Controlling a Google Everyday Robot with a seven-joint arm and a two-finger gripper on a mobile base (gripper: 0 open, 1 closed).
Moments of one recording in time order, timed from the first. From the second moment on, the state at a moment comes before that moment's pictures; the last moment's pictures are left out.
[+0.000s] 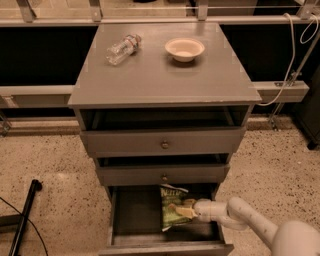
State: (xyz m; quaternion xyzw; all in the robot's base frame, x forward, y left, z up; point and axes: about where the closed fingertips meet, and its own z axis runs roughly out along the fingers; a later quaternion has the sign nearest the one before) arm 0.568 -0.087 0.267 -0.32 0.73 0.46 0.38
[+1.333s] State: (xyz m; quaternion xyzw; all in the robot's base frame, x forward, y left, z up) arm 0.466 -0.067 0.486 -0.52 0.54 0.47 0.46
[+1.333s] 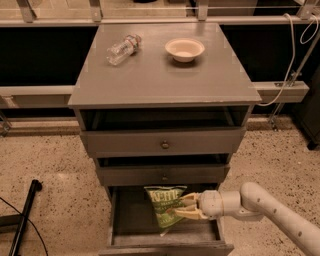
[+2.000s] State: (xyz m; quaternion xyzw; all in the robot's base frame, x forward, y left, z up) arm 0.464 -0.064 0.535 -0.55 0.53 0.45 0.45
